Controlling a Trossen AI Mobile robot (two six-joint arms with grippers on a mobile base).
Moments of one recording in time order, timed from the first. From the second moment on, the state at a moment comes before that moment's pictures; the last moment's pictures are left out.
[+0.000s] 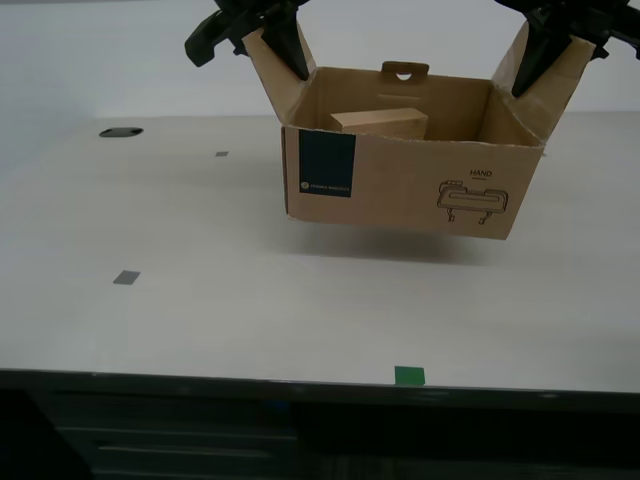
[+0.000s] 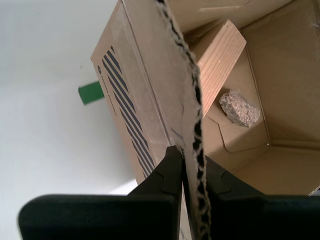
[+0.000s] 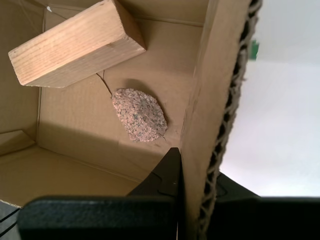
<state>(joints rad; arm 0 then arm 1) 0.22 1.50 1.13 -0.83 -0.30 0.24 -0.57 1.85 1.53 -0.73 0.35 -0.22</state>
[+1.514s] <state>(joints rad) 0.24 1.48 1.13 -0.87 -0.31 0.29 -0.57 1.85 1.53 -0.75 0.37 -0.20</state>
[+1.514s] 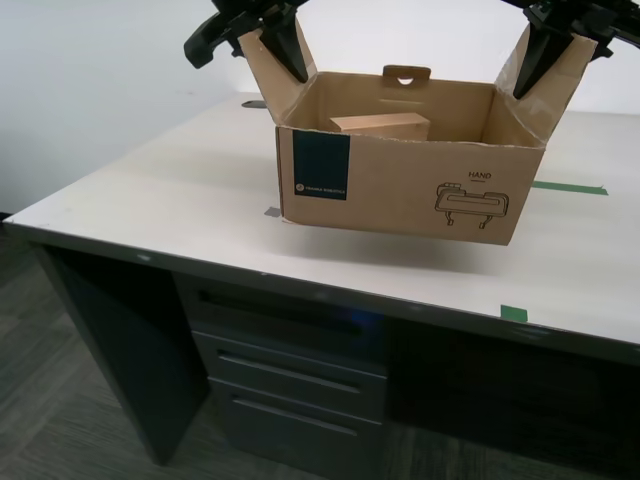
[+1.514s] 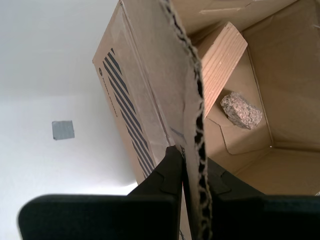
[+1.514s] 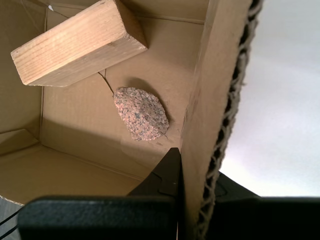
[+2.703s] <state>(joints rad) 0.24 1.48 1.13 -0.89 -0.31 0.28 -0.57 1.85 1.53 -0.78 0.37 -0.22</state>
